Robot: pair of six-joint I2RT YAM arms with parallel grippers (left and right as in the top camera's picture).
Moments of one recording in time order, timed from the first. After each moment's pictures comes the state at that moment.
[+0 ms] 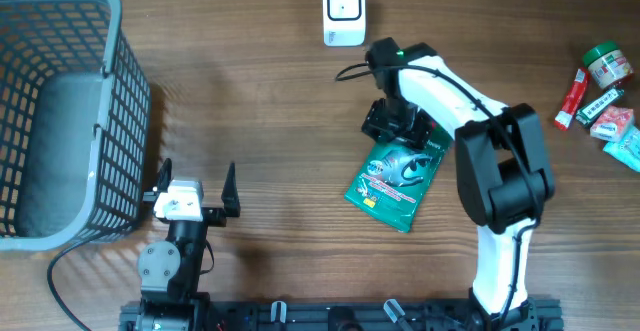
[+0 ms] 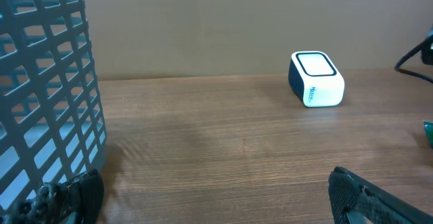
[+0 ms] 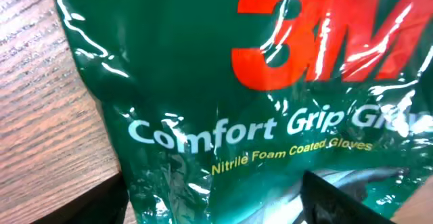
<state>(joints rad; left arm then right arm) -0.07 0.01 0.01 -0.07 0.00 0.00 0.37 2.18 1.53 -1.09 -0.01 0.82</state>
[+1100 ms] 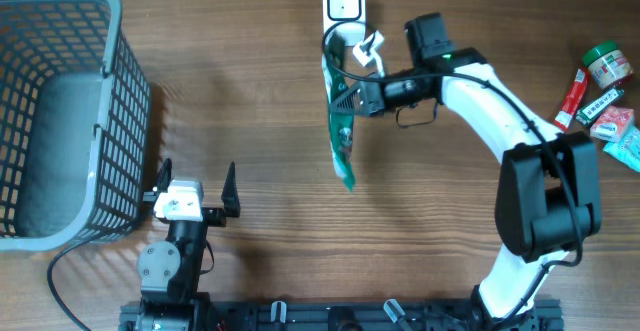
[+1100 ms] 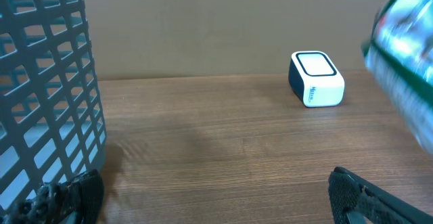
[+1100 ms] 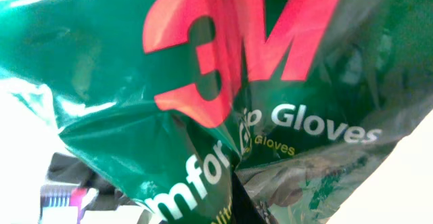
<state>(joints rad) -0.07 0.01 0.01 -0.07 0.00 0.00 0.25 1.95 1.39 -0.62 -1.25 -0.01</state>
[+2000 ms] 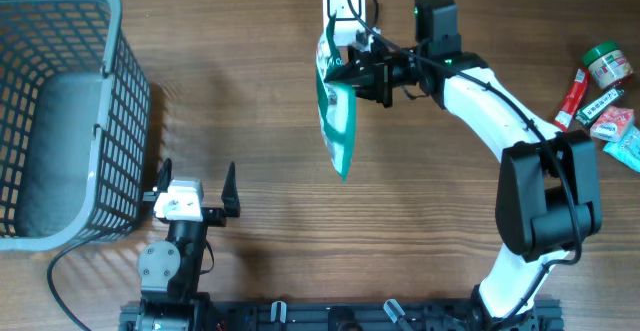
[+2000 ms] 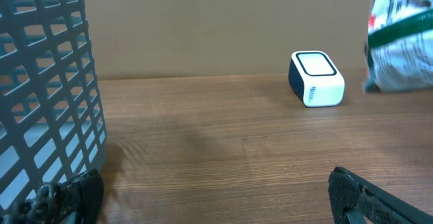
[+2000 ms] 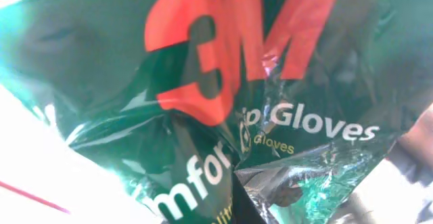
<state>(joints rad) -0.07 0.01 0.01 -0.07 0.00 0.00 0.25 1.95 1.35 -0.09 -1.56 1.39</state>
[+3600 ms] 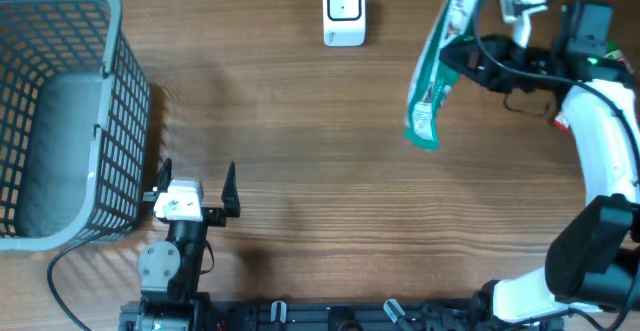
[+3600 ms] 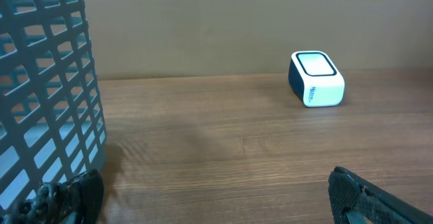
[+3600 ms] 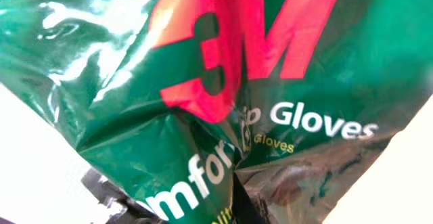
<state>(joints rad) -0.07 0.01 0.01 -0.07 0.00 0.00 -0.21 1.70 1.34 -0.64 -1.56 -0.25</state>
